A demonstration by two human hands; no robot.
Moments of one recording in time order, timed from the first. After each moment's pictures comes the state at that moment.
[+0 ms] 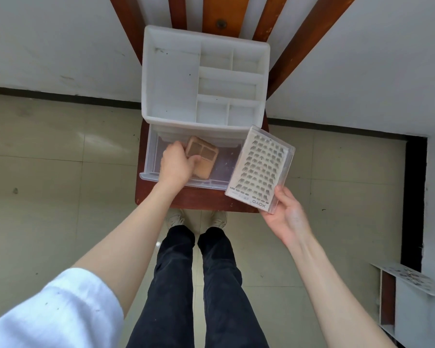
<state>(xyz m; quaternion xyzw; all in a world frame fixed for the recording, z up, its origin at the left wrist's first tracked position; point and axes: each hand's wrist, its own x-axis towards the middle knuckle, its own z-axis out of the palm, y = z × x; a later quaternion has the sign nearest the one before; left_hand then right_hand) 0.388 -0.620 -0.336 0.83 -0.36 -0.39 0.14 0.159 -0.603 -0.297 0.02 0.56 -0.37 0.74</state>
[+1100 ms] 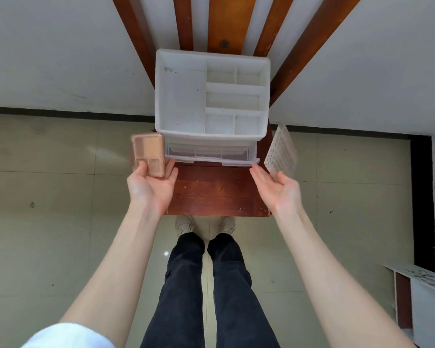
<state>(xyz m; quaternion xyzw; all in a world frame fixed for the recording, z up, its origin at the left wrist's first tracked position) 0.431 -0.588 -0.283 0.50 0.29 -0.52 0.63 0.212 -0.644 -0.281 0.28 0.48 -0.48 0.68</state>
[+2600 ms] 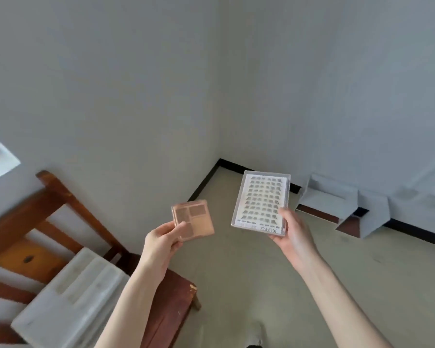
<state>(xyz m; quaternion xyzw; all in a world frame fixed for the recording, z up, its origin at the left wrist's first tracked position) 0.200 -0.574 -0.036 0.44 -0.50 -0.73 0.19 0.012 -0.395 -0.024 0.03 0.58 -0.74 0.34</state>
